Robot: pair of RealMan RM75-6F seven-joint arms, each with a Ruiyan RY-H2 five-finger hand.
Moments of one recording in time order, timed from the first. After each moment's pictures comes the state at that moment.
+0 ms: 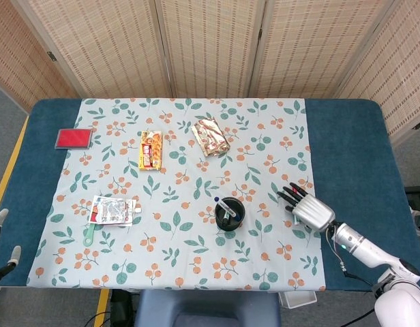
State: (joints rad) left arm 0.02 -1.11 -0.07 -1.67 1.48 1.62 0.20; right arm 0.54 -1.77 -0.26 -0.22 -1.85 1.33 0.41
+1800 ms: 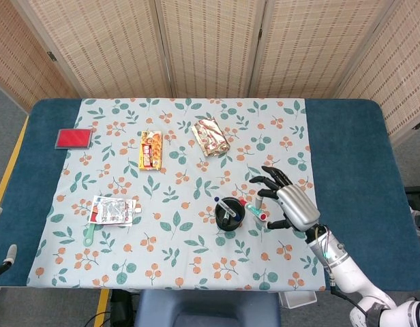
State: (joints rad) left arm 0.02 -1.09 -0.08 -1.67 1.47 1.63 0.14; right arm 0.61 -1.18 0.04 -1.88 -1.39 1.22 0.17
